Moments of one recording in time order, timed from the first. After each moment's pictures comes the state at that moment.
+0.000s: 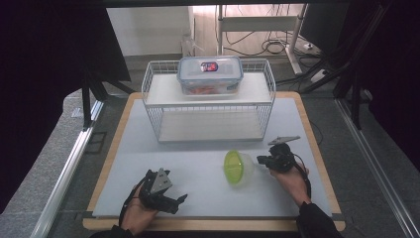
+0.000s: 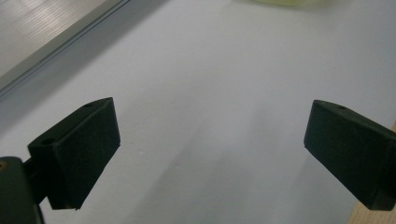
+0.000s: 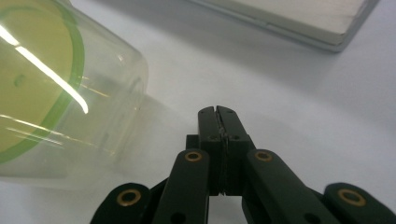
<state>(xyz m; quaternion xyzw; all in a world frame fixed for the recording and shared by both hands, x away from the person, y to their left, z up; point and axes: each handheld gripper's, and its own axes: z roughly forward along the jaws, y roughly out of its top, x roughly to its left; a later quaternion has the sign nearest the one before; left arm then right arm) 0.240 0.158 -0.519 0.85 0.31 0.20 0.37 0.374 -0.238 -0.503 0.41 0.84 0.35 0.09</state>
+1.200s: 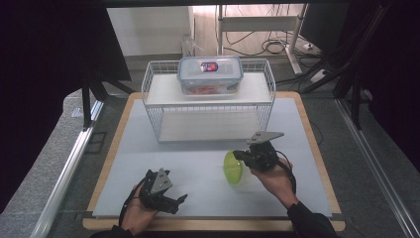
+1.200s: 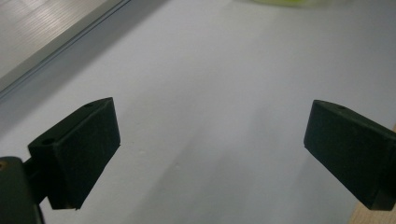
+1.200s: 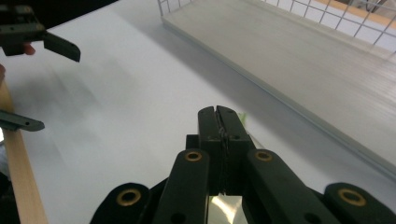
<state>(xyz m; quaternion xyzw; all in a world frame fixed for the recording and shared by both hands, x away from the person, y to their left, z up) 0.240 0.158 -0.519 0.85 0.31 0.20 0.37 0.337 -0.168 -0.438 0.29 0.85 0.42 0.11</state>
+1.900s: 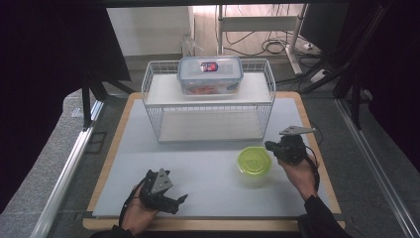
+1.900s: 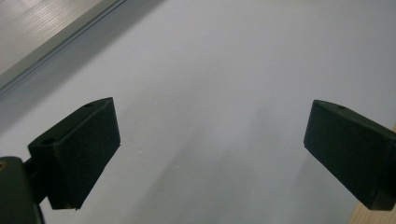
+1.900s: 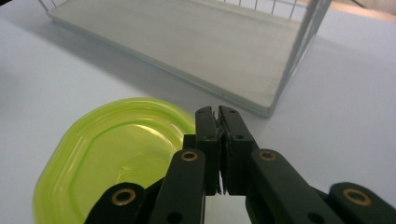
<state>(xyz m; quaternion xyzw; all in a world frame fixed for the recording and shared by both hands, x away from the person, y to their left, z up) 0.240 0.157 -0.520 0.85 0.31 0.20 0.37 0.371 -0.252 -0.455 0.40 0.81 0.40 0.17</state>
